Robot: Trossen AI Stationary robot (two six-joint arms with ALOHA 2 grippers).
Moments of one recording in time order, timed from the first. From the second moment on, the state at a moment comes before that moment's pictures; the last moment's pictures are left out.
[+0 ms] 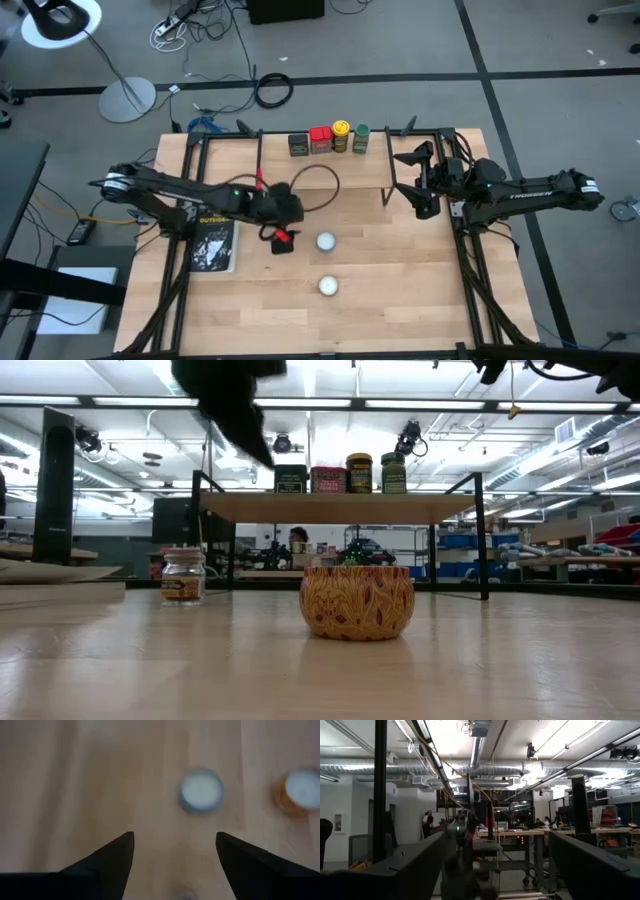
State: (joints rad) left arm -0.11 1.45 1.16 -0.63 -0.25 -0.08; right arm -0.03 0.69 0.43 0.73 0.06 0.00
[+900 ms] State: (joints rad) left arm 0.39 1.38 1.39 -0.74 -0.24 0.30; right arm -0.03 0.69 0.43 0.74 0.06 0.05
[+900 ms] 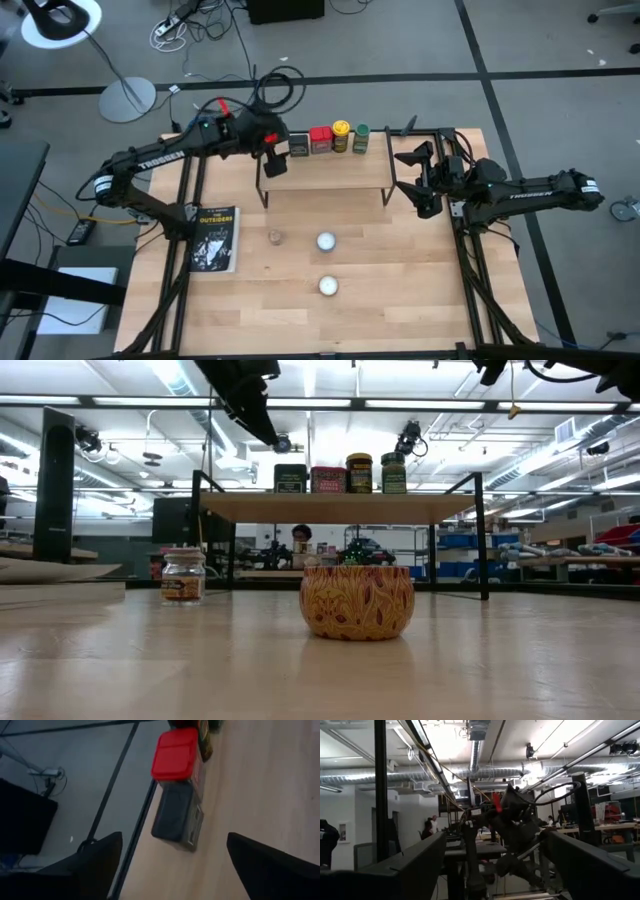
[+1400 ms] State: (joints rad) left arm 0.46 1.51 1.39 -0.69 -0.20 0.34; right arm 0.00 0.69 0.43 0.74 0.06 0.06
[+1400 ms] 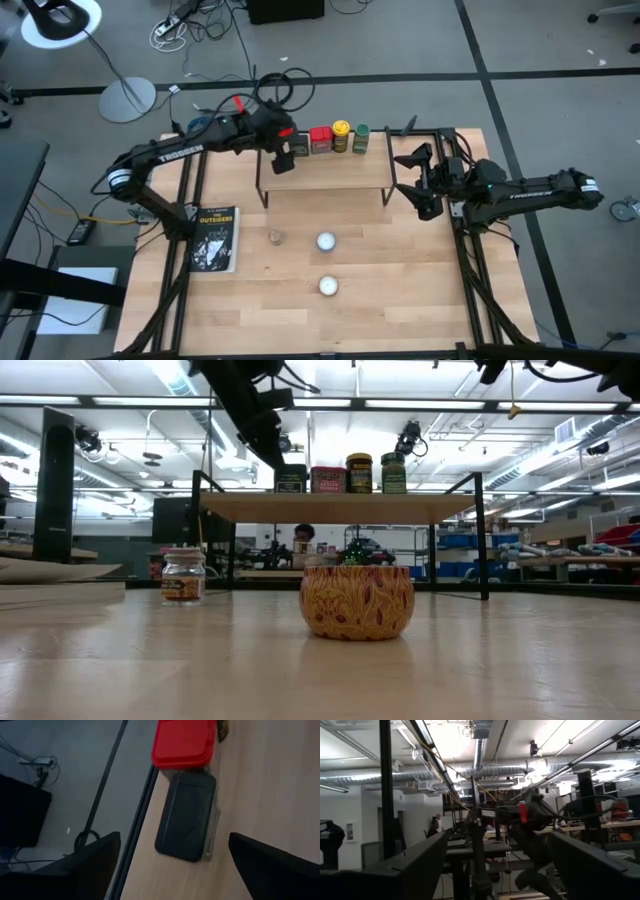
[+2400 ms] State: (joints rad) left arm 0.48 1.56 1.40 -0.71 -0.10 0.32; right arm 0.01 0.69 0.43 0.73 0.06 0.06
